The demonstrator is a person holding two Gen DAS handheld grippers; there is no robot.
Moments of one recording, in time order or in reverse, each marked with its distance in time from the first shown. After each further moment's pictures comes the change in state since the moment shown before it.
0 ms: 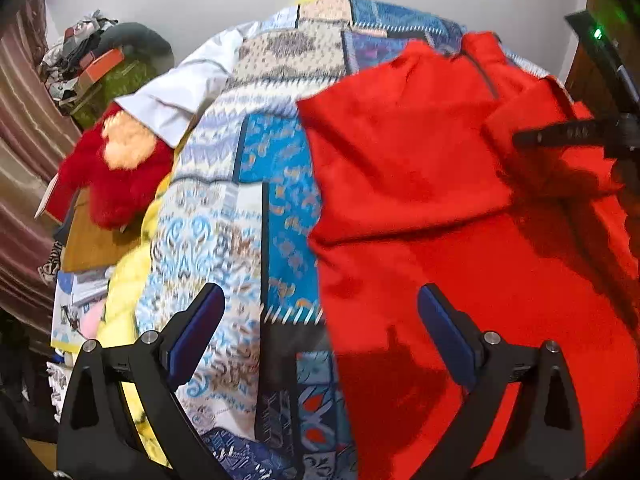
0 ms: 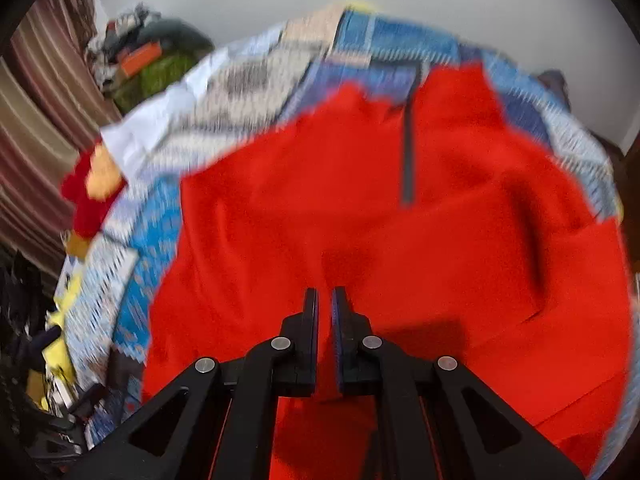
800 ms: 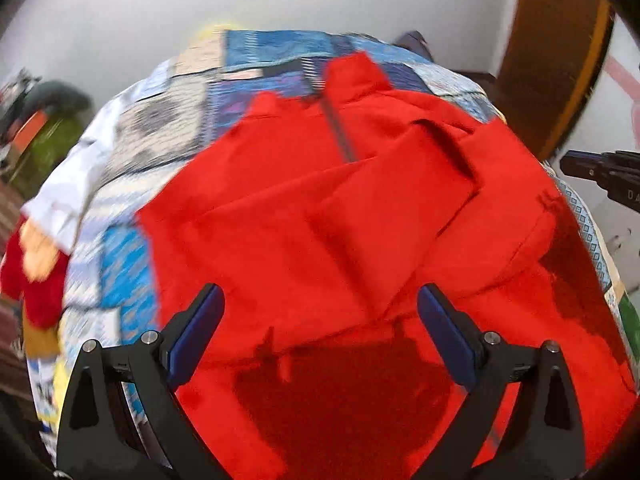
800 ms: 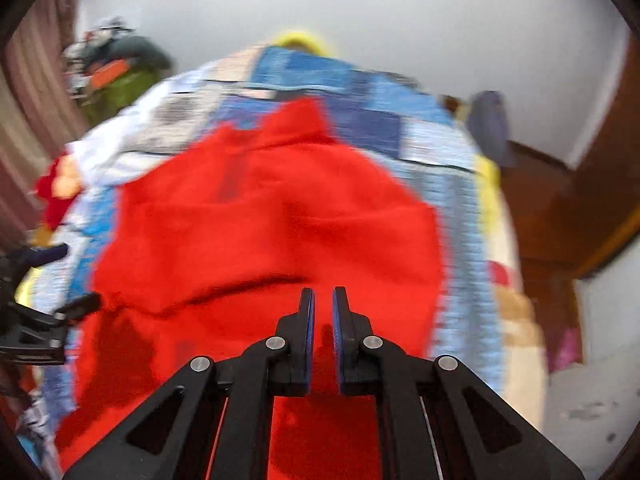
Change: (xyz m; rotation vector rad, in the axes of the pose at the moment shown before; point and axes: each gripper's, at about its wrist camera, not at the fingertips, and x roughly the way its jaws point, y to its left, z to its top) left arm 0.006 -0.170 0.110 0.183 -0.043 -0.194; right arm -0.127 -0.148 -0.035 -0.007 -0.113 -0.224
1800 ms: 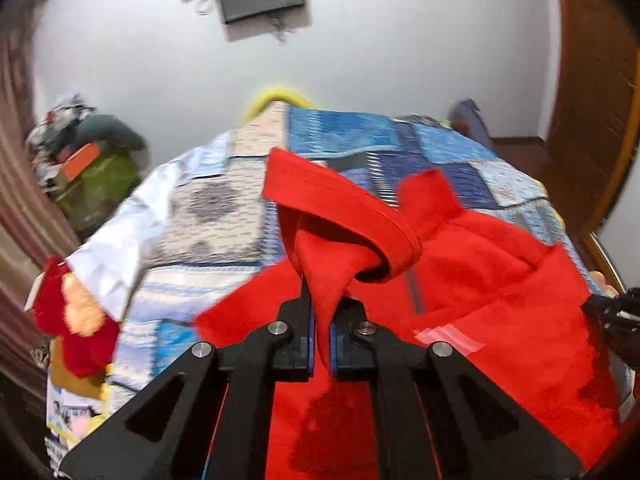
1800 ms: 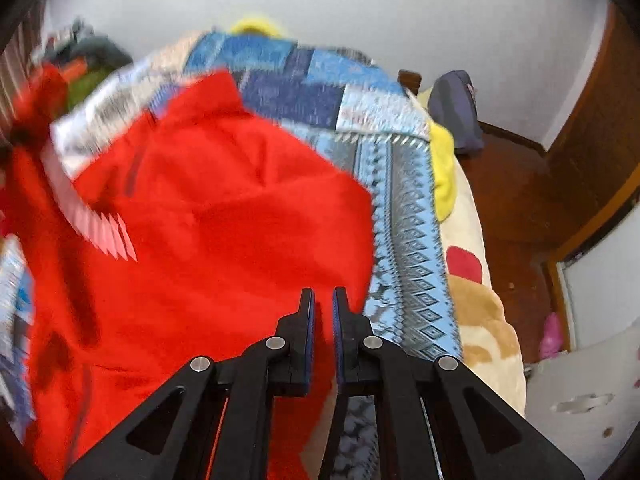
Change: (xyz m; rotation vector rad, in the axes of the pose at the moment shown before) left arm -0.030 0.066 0.077 -0.124 -0.251 0.223; right arm 0.072 -0.058 -0.003 0.009 0.066 -0.100
